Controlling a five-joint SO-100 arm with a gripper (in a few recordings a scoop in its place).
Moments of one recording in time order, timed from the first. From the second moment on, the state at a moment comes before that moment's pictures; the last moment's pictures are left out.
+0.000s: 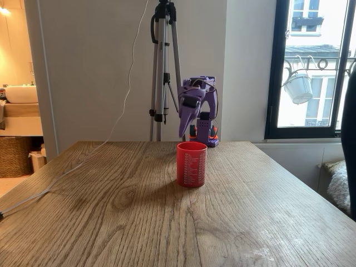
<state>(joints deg) 17.8 95.7 95.4 39.7 -14.5</state>
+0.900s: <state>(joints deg) -10.3 187.7 157.3 54.7 -15.6</state>
